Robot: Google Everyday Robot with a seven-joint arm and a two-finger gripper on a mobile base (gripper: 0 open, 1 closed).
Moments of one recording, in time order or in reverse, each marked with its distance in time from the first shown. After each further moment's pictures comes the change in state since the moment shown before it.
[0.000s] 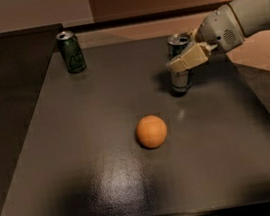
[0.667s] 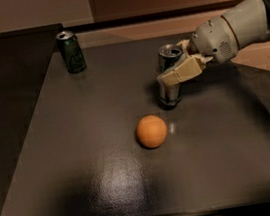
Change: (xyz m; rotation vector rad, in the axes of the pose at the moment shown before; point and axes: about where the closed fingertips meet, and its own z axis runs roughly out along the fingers) arm -0.009 0.050 0.018 -0.145 -0.082 -0.062
